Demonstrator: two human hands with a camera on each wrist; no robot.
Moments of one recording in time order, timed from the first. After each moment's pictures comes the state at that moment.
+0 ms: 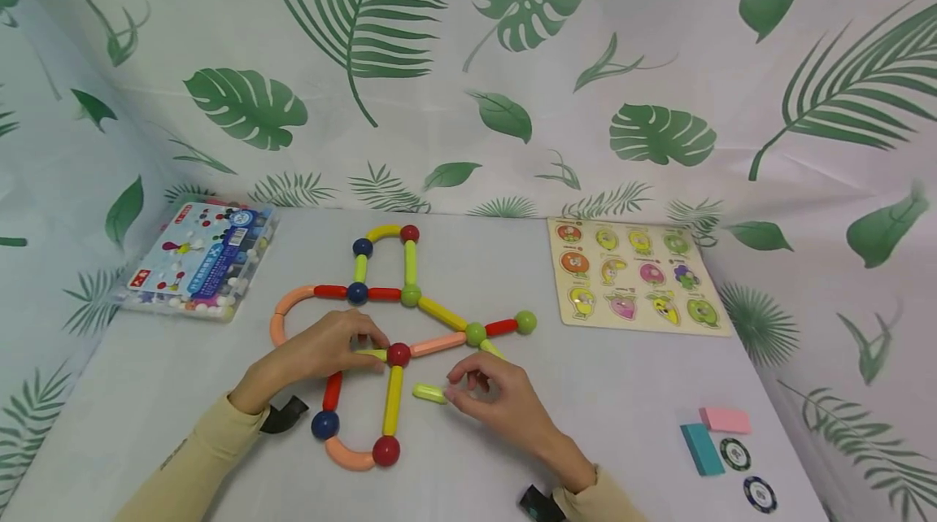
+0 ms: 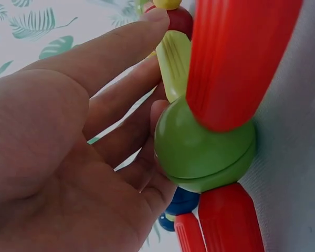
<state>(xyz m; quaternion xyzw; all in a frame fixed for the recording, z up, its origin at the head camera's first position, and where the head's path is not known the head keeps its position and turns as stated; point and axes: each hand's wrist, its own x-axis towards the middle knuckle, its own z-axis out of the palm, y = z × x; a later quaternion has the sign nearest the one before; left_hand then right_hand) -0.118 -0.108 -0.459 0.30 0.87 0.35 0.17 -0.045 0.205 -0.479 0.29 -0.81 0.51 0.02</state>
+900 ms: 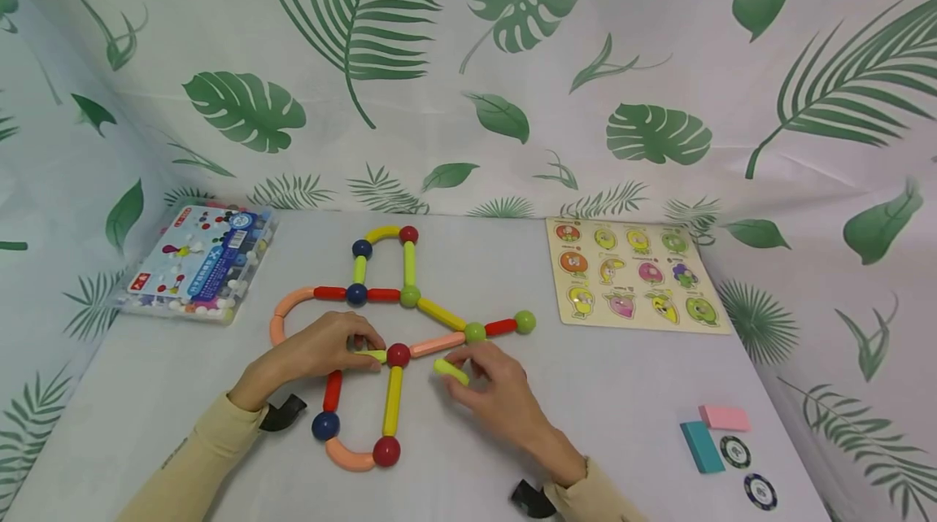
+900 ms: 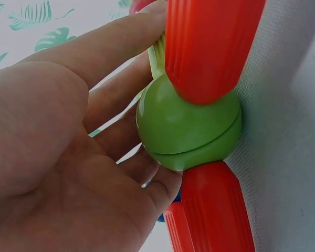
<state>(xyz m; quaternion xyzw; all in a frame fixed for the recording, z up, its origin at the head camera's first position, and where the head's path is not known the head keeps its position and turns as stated) -0.121 -0.112 -0.462 0.29 0.87 0.34 0.19 -0.049 0.196 -0.474 0.22 -0.87 0.43 0.05</state>
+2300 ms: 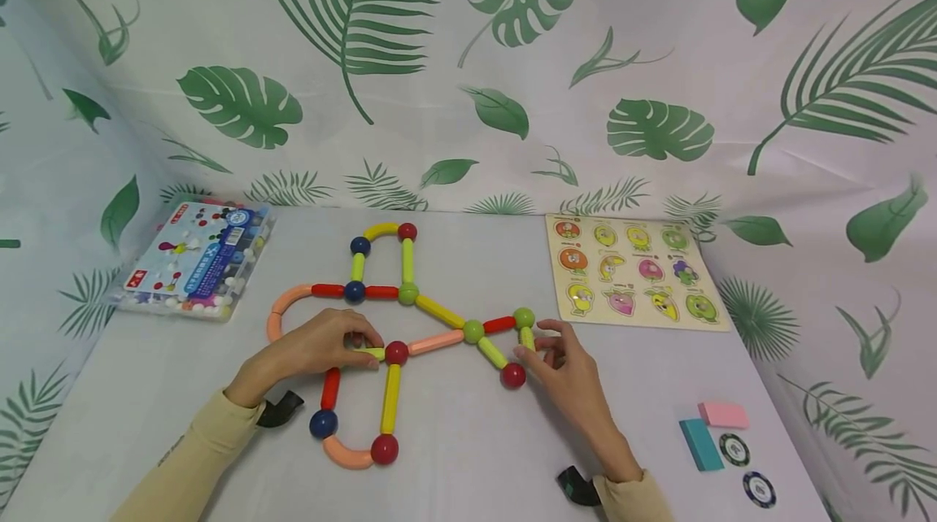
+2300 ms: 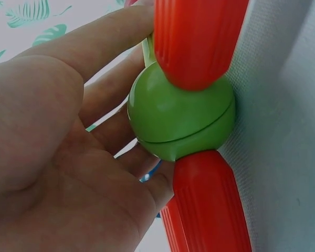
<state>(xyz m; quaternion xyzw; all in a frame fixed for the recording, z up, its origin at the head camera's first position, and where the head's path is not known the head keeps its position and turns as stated) -0.124 -0.116 -0.464 0.29 0.87 0.35 0.20 -0.061 0.278 -0.483 -0.05 -0.92 0.39 -0.02</state>
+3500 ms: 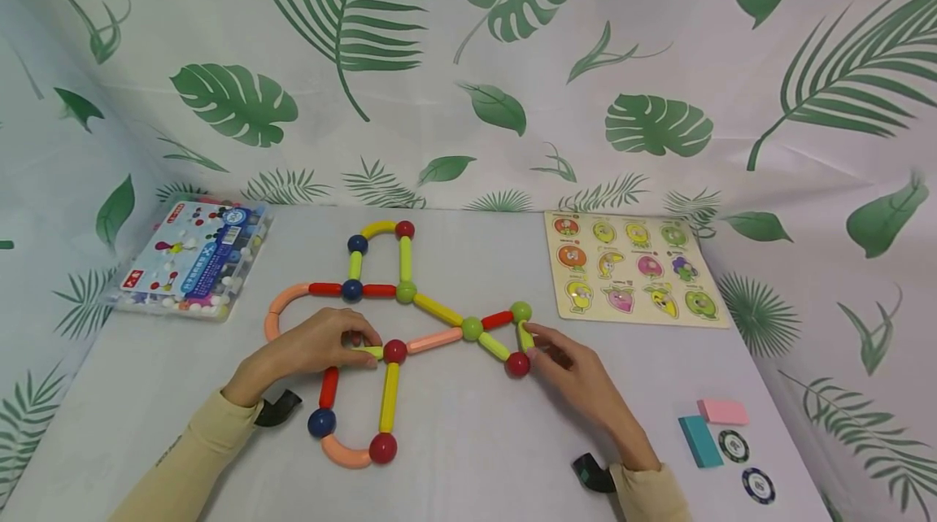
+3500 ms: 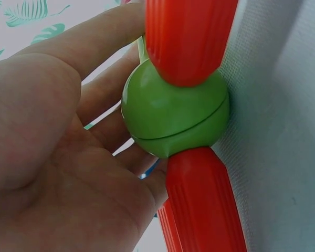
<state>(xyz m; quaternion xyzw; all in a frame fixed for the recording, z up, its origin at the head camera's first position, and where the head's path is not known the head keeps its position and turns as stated) -0.123 -0.115 -0.465 0.28 0.87 0.35 0.20 -0.065 0.311 -0.486 0.09 -0.90 0.42 -0.09</state>
